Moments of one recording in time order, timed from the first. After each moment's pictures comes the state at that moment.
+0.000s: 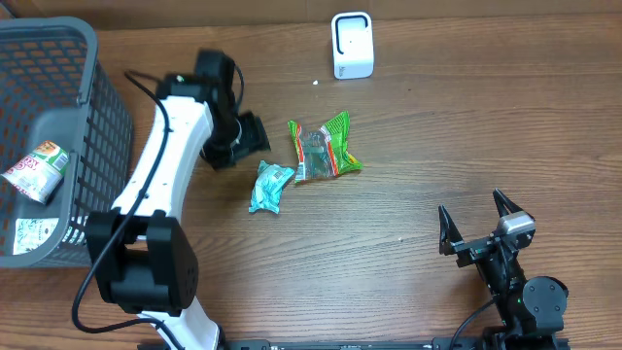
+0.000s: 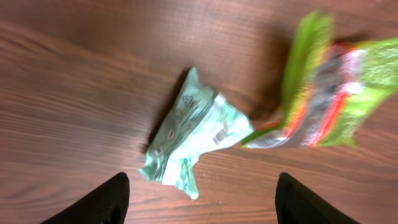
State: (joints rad) left arm -0.10 1.87 1.67 -1.24 0.15 -0.46; right arm 0.07 0.01 0.02 -0.02 -0.23 0.05
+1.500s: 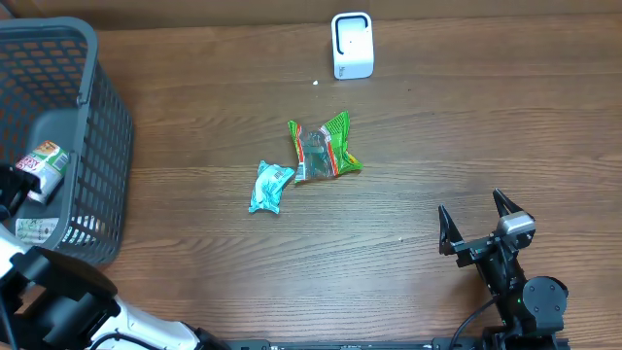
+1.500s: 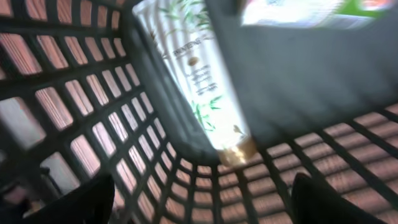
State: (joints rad) left arm 0.87 1.91 1.96 -1.51 -0.06 -0.36; right arm 0.07 0.01 0.02 -0.02 -0.23 0.05
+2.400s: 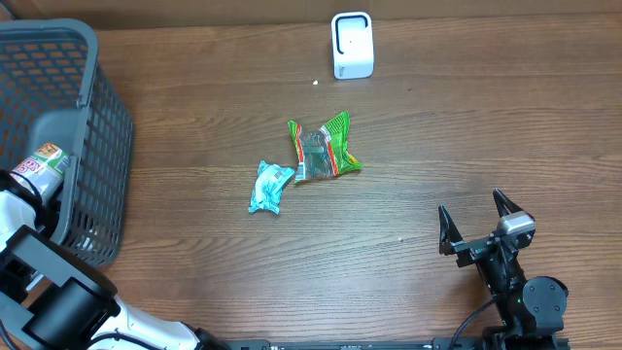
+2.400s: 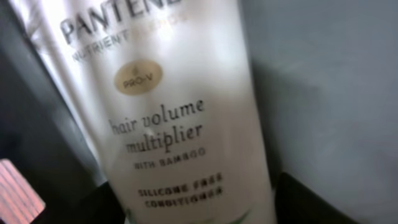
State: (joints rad) left arm 0.88 1.91 1.31 -0.88 -0.04 -0.38; right arm 0.07 0.01 0.02 -0.02 -0.23 0.05
